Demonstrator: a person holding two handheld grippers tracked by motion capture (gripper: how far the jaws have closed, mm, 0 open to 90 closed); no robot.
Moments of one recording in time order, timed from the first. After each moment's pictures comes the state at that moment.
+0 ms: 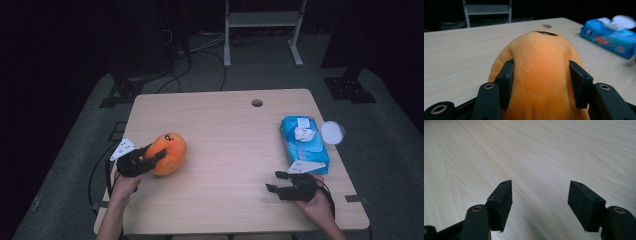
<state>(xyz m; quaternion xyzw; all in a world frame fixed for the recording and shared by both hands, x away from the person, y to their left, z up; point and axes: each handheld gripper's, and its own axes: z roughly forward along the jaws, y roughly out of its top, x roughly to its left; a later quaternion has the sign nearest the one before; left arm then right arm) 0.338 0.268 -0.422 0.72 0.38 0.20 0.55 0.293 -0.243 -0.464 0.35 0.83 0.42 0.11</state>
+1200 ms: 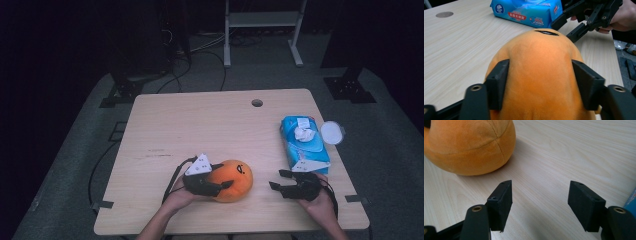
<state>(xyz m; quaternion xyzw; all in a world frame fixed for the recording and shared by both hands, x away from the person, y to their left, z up) 0.309 0.093 -0.440 0.83 0.18 0.09 0.52 0.293 -0.252 -0.461 0.37 0.82 0.43 0.12</state>
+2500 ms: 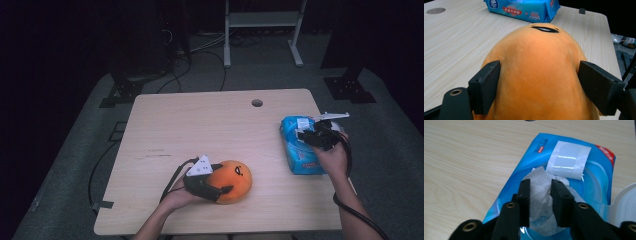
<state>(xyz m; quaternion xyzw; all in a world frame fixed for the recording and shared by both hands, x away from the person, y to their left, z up) 0.311 0.093 -0.443 0.84 0.17 0.08 0.51 0.410 -0.322 -0.414 0.53 0.74 0.35 0.20</state>
